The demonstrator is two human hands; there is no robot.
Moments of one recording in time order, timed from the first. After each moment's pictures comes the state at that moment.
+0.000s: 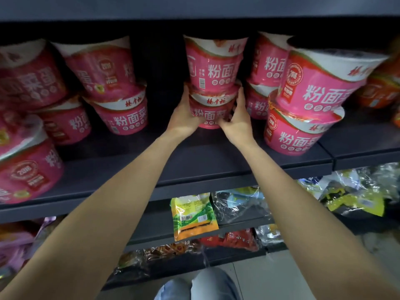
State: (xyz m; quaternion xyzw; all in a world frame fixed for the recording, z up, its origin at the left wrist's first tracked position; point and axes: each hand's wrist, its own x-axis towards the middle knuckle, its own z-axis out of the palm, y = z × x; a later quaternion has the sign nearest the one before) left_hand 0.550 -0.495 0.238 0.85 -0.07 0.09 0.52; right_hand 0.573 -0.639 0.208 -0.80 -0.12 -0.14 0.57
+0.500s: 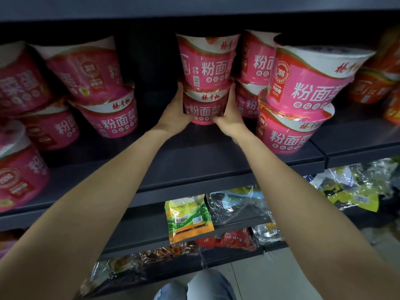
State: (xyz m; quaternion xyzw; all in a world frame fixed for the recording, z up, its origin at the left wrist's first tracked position) left_hand 0.574 -0.492 0.233 0.89 -0.08 0.07 0.45; right_hand 0.592 -0.646 0.220 -0.82 -0.15 -0.12 0.54
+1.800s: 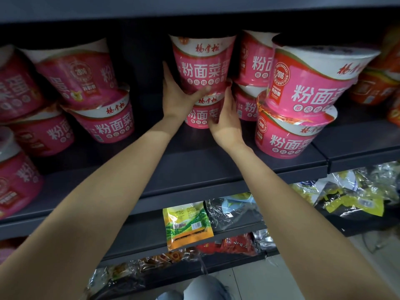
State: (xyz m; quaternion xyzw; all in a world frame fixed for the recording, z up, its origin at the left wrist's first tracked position) left_hand 0.619 -0.512 0.244 0.81 -0.01 0.23 0.54; right_hand 0.585 -0.642 0.209 -0.87 -0.10 -0.18 0.45
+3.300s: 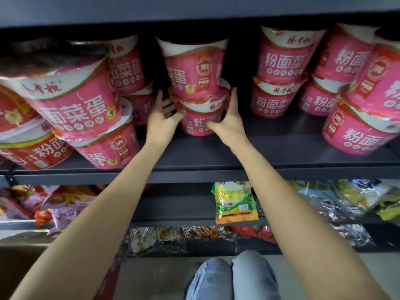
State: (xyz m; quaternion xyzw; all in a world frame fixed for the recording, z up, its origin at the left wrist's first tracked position) left_hand 0.456 -0.344 0.232 0.75 0.11 0.22 0.61; right_hand 0.507 -0.499 0.219 -0.77 -0.19 -0.02 0.61
